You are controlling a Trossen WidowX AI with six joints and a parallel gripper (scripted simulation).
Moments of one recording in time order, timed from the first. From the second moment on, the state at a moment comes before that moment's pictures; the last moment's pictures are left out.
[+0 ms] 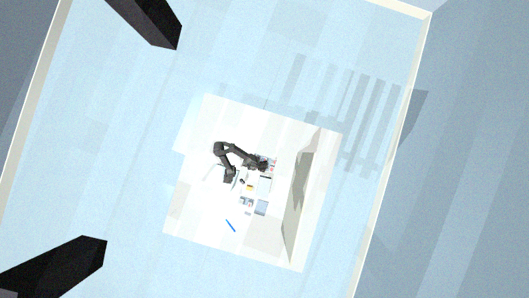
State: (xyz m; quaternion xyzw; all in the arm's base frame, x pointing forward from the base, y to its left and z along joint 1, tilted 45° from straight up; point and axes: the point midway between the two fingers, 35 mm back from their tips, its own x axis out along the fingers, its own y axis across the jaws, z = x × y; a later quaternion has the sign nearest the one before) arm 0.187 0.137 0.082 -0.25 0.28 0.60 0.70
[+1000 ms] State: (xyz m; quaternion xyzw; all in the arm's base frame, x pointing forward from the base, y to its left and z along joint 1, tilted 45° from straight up) arm 0.187 0.174 0.050 -0.25 0.28 0.60 0.70
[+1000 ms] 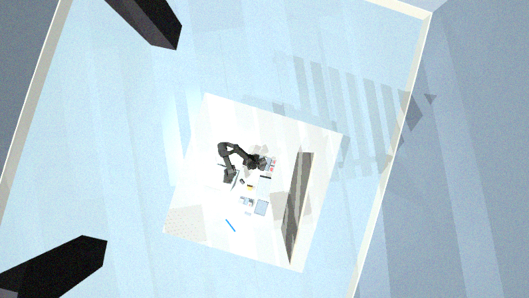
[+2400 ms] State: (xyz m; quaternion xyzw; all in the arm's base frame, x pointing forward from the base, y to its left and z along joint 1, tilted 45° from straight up) arm 0.184 0.164 0.053 -0.25 0.29 0.60 0.70
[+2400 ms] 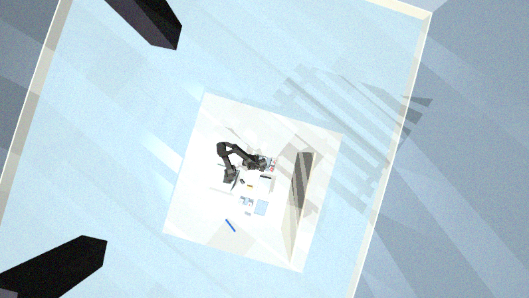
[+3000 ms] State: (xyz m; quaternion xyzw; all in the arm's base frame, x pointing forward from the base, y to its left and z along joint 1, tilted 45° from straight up) arm 0.175 0.121 0.097 -0.25 0.29 0.60 0.70
